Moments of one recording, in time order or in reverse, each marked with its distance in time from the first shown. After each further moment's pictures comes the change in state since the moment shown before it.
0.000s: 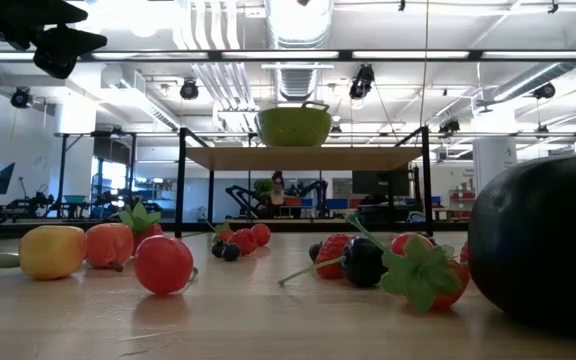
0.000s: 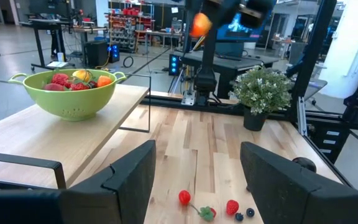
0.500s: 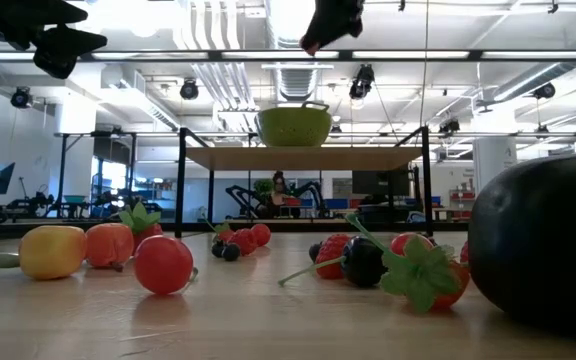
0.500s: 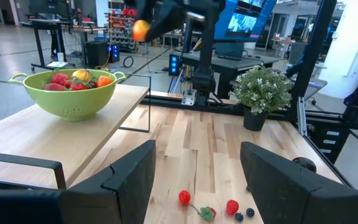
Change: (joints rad) left arm 0.000 0.000 0.000 0.000 0.000 0.000; right arm -0.220 0.002 -0.070 0.056 -0.004 0.023
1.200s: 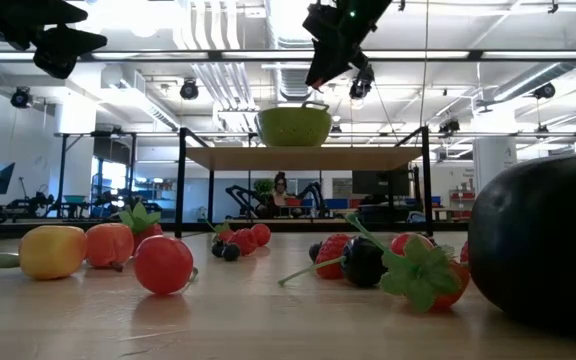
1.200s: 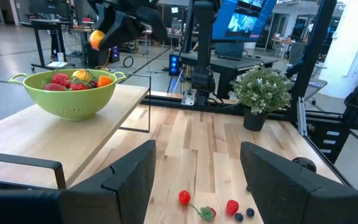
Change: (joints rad) left arm 0.000 0.000 0.000 0.000 0.000 0.000; right arm -0.188 0.002 -0.131 0.190 -0.008 0.040
